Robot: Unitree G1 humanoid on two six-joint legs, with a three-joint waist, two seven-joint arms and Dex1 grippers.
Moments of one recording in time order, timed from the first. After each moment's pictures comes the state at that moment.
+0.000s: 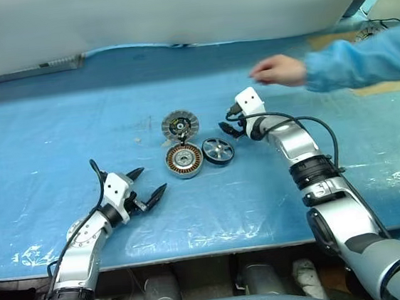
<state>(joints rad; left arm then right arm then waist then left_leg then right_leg) -0.02 0.39 0.03 0.10 -0.25 -0.07 -0.74 -0.82 -0.26 0.08 0.61 -0.02 0.42 0.42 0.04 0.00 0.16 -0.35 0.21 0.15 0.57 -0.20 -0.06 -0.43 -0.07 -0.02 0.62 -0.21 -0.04</state>
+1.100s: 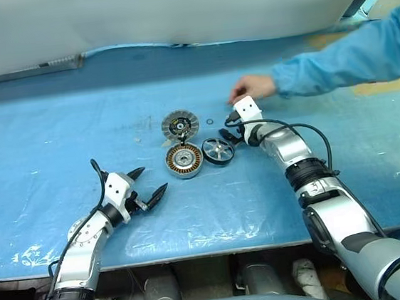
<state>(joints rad) -0.02 0.38 0.03 0.09 -0.24 -0.07 -0.73 -0.81 -0.25 0.08 0.69 -0.01 0.38 0.41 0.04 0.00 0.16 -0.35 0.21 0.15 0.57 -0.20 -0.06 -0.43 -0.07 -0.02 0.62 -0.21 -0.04</state>
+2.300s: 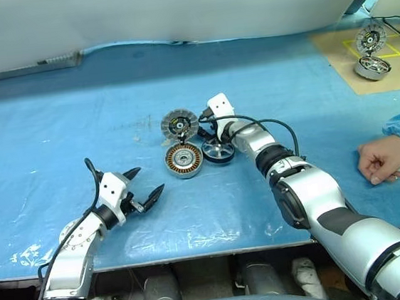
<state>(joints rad) 0.05 0.43 0.05 -0.06 -0.25 0.02 -0.70 -1.09 -0.08 0.01 1.26 -0.03 0.07 0.32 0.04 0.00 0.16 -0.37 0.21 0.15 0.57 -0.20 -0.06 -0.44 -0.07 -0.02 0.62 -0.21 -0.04</state>
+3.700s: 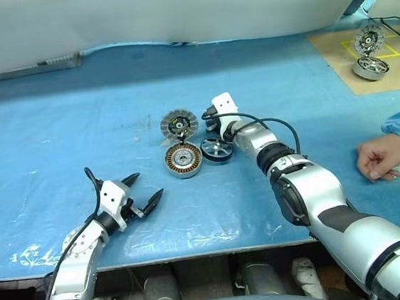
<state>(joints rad) 0.06 0.39 0.04 0.04 -0.24 -0.09 -0.71 -1.10 -0.08 -0.03 1.27 -0.05 0.12 0.30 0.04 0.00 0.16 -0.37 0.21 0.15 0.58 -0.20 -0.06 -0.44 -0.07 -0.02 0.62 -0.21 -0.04</state>
